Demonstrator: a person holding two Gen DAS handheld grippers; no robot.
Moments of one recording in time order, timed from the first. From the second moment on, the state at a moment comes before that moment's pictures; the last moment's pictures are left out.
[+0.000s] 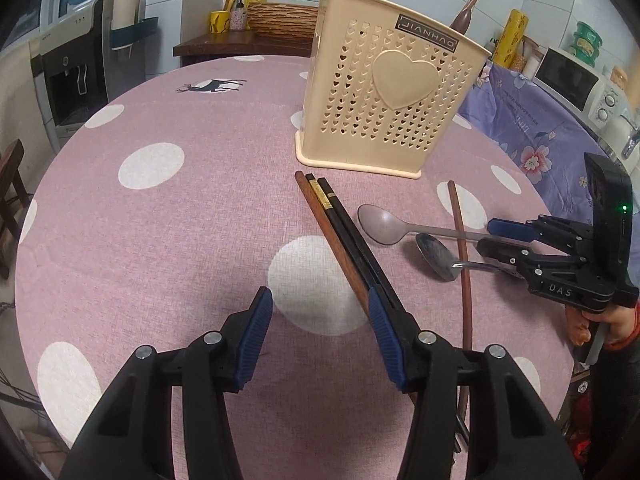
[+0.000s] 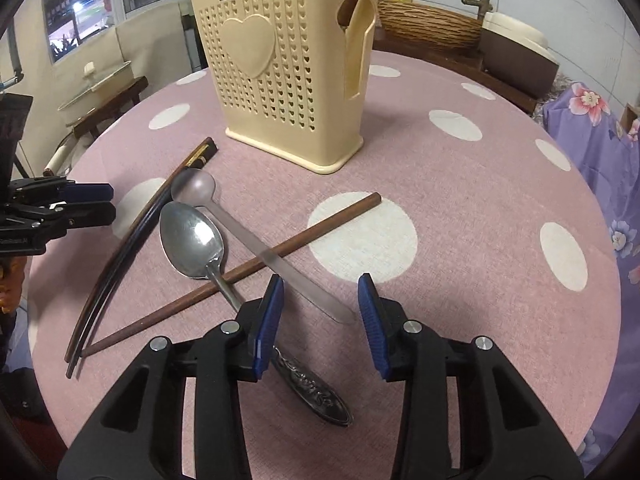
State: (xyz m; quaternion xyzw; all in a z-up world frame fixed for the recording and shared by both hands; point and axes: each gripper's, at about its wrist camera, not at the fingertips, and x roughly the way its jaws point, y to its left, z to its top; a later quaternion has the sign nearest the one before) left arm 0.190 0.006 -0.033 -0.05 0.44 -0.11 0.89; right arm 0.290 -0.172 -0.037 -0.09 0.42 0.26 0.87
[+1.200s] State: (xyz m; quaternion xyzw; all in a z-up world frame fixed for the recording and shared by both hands) left arm 0.193 -0.021 -0.041 0.00 0.44 -0.09 0.90; right arm 0.216 -0.192 -0.033 -0.03 0.40 0.17 0.90
